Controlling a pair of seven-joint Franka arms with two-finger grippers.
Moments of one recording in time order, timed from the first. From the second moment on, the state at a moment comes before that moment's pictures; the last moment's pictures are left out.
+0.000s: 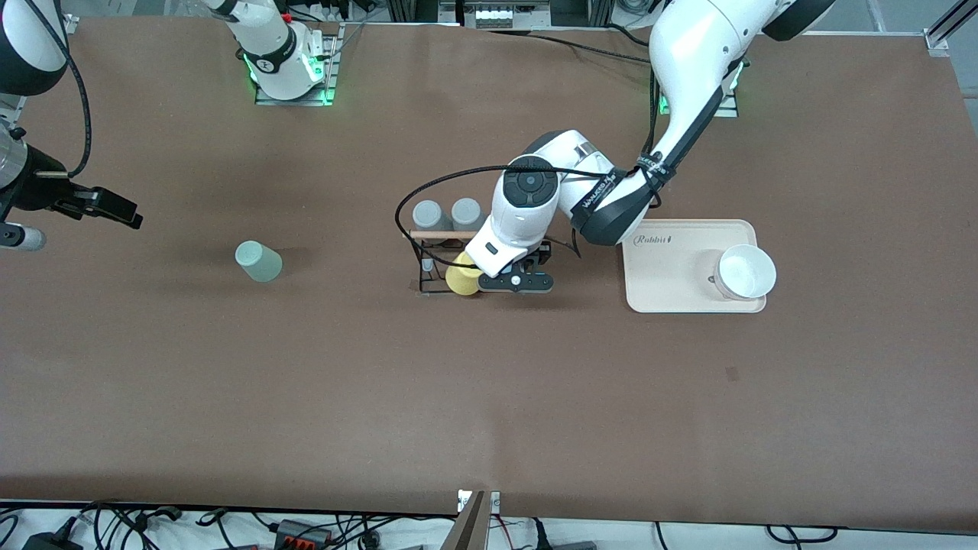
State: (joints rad) left arm -0.38 0.73 -0.43 -1.39 0.22 2.09 -0.84; right arm -0.01 0.05 -0.06 -1.72 0.00 1.73 0.09
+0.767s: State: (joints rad) left arm -0.35 0.61 -0.43 -1.36 0.24 1.93 -0.81; right arm 0.01 0.21 -0.05 -1.73 0.02 1.77 0.09
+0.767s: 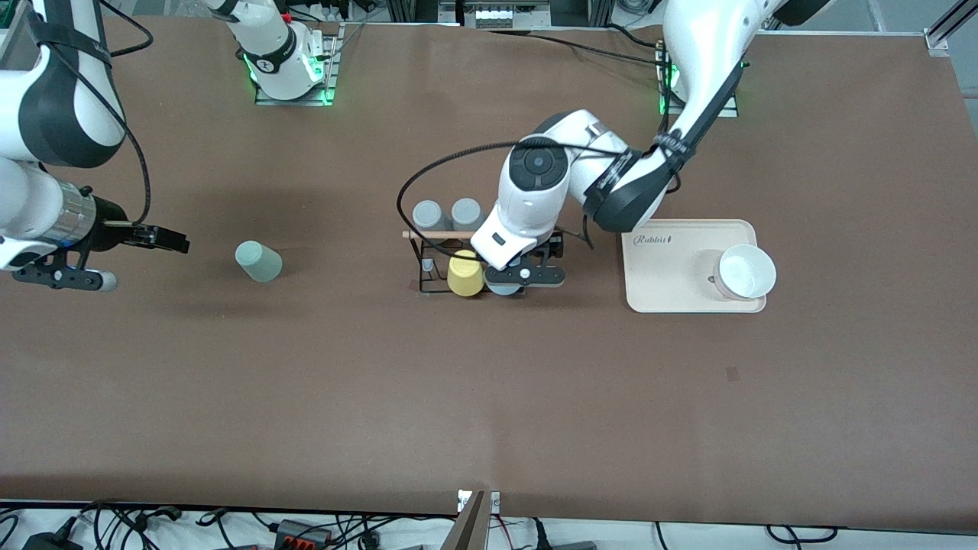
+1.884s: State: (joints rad) left arm 0.10 0.25 -0.41 -1.36 0.14 1.41 -0.18; right arm 0.07 0.23 -0.05 -2.11 0.02 2.23 0.02
